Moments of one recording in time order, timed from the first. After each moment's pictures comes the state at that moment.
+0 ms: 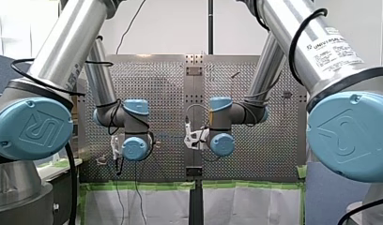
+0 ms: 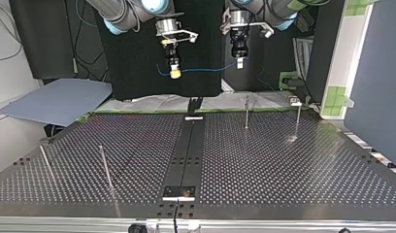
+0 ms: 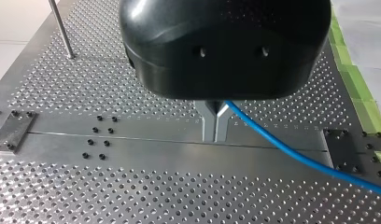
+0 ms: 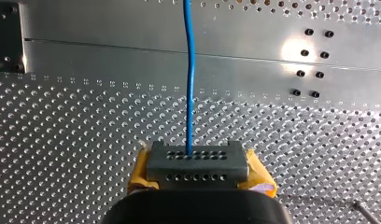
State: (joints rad) left arm -0.55 -1.99 -2.39 -1.89 -2.15 -1.63; right arm 2.37 -1.00 2.02 -1.04 1.83 1.47
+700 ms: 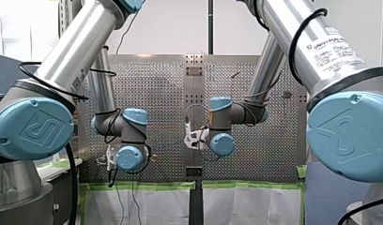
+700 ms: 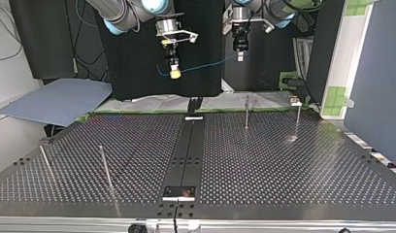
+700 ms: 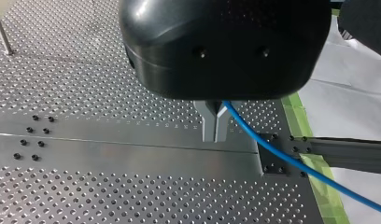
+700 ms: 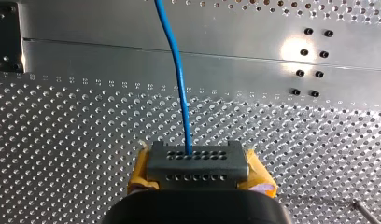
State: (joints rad) left arm -0.54 -2.09 -2.41 -1.91 -2.13 -1.62; right arm 2.37 -1.00 2.02 -1.04 1.83 1.47
